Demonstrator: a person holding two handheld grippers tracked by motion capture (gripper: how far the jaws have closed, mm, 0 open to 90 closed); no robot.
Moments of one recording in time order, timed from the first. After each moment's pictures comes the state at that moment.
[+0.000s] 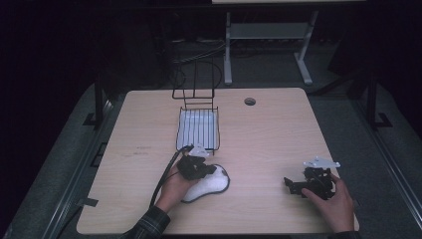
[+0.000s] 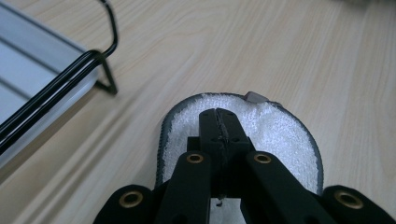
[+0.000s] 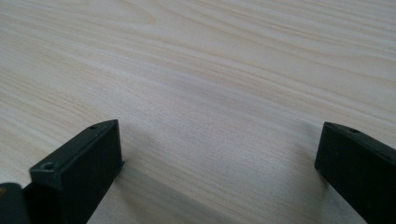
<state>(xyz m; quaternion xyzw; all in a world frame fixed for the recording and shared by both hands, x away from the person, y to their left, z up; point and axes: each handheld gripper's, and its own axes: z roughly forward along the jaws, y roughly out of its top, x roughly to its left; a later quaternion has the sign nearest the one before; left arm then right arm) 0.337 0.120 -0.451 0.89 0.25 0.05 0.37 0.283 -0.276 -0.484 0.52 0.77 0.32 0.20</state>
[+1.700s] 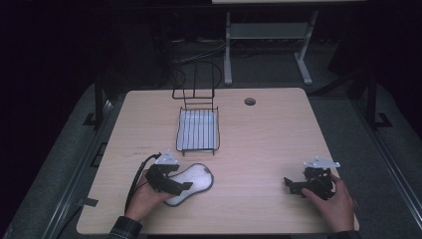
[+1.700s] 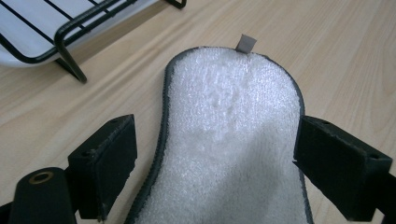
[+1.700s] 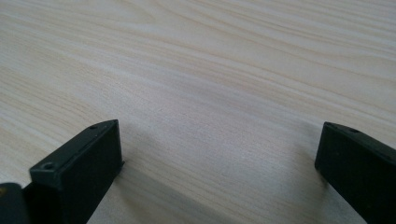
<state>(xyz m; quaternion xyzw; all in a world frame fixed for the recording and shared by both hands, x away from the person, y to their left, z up) 0.307 0.197 -0.450 0.87 0.31 0.06 0.37 0.283 -0.276 -0.484 0.52 0.77 0.32 0.20</state>
